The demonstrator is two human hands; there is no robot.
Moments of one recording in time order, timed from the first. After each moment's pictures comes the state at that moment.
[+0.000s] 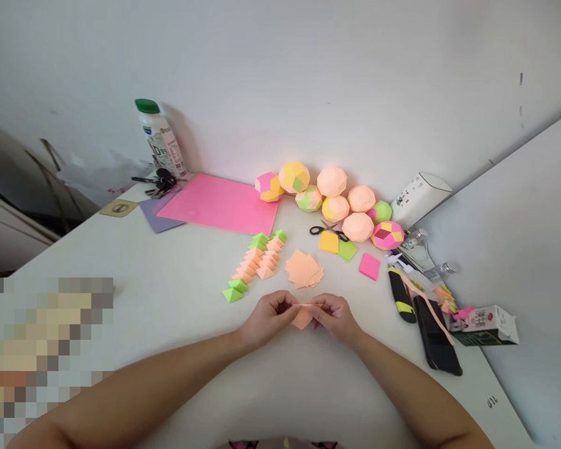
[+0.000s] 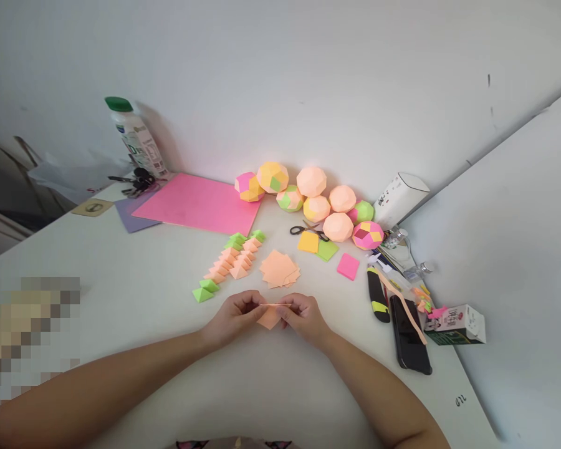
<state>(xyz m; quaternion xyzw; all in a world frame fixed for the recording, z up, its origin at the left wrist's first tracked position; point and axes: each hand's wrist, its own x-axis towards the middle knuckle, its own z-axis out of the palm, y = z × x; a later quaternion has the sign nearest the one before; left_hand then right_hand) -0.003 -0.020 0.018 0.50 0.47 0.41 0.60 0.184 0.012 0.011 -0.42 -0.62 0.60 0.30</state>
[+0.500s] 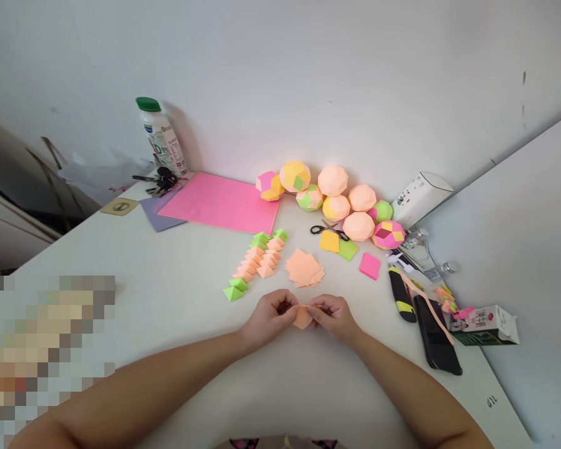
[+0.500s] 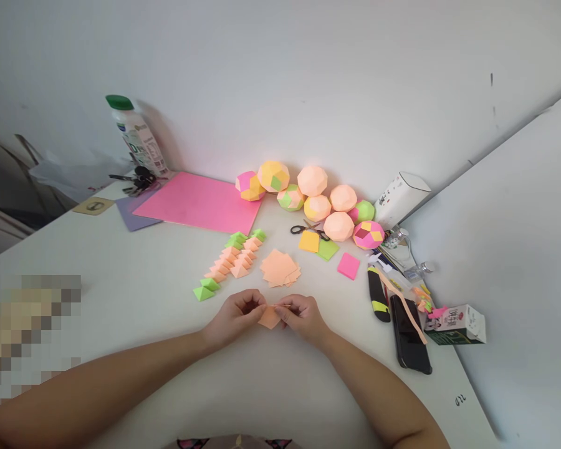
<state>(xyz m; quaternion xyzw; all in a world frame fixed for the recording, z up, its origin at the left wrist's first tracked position) -0.001 -0.022 0.020 0.51 0.49 0.42 0.57 0.183 0.011 0.011 -0.41 -0.63 0.59 0.29</state>
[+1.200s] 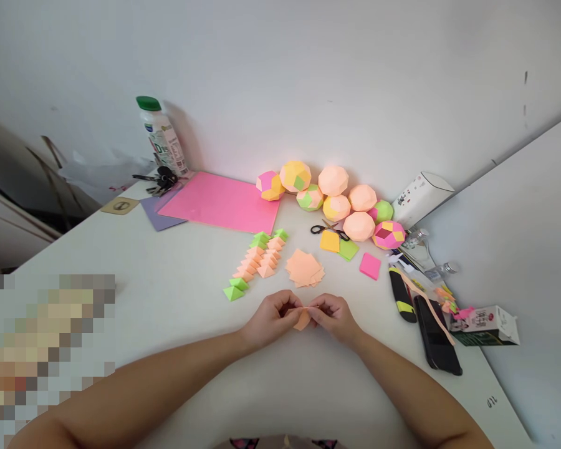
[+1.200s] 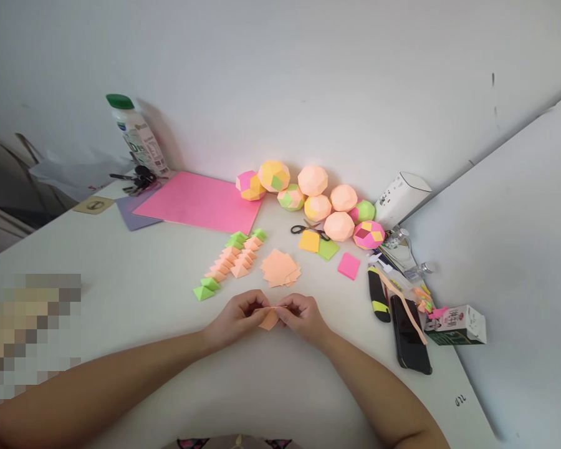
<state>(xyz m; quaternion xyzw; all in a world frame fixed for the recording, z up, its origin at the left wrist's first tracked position) -0.002 -0.022 0.018 0.54 0.47 0.39 0.58 0.182 0.010 0.014 -0.41 -0.64 0.59 0.29</state>
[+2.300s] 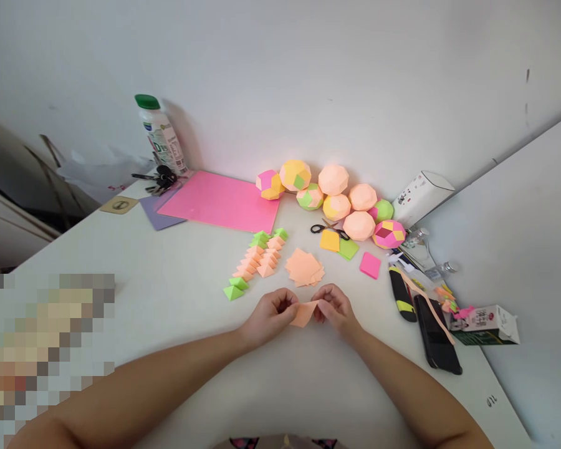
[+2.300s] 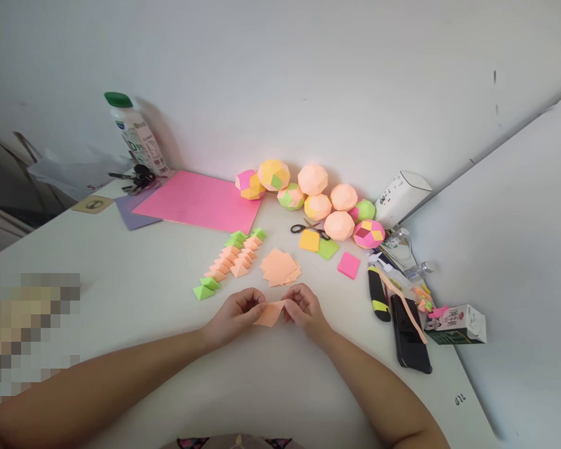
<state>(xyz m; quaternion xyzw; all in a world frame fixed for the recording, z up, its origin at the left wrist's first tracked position) -0.003 -0.021 0.017 0.49 0.47 0.40 0.62 0.185 0.014 0.014 -0.39 -0.59 0.62 0.35</state>
